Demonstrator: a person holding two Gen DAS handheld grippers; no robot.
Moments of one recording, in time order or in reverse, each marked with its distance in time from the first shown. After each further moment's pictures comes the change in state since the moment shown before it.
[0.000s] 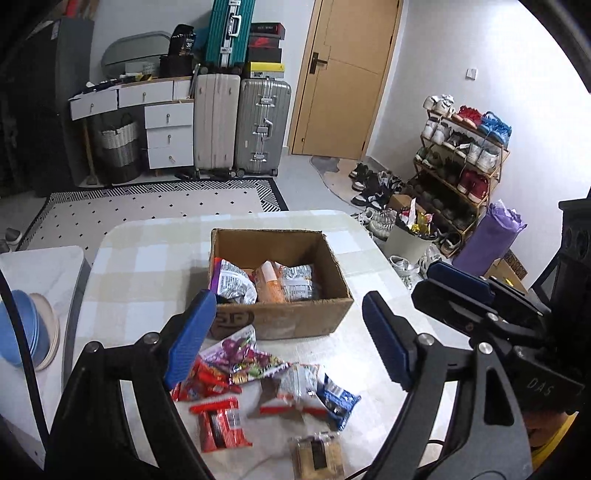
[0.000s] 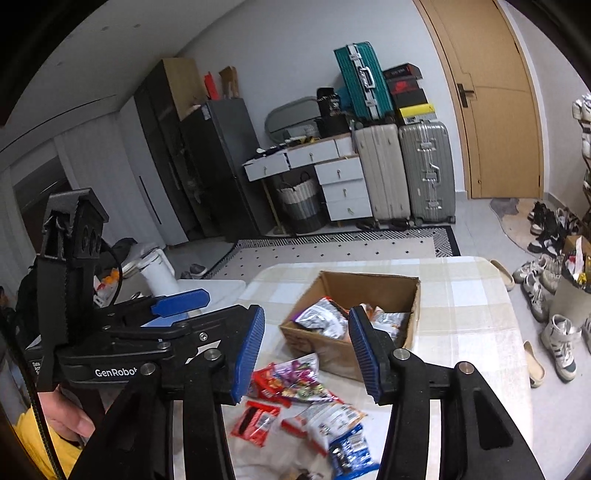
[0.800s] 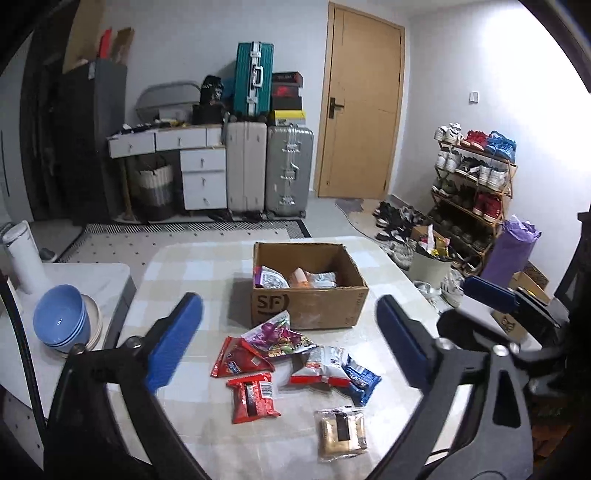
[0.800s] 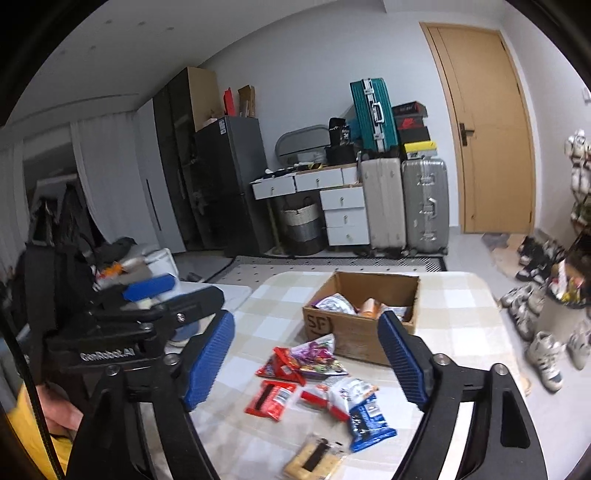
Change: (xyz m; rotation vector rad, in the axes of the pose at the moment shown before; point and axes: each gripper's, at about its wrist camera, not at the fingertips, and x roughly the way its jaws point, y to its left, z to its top) left arm -0.155 -0.005 -0.094 0.032 -0.207 0.132; right arm -0.069 0.066 -0.073 -0.099 -0.120 -0.054
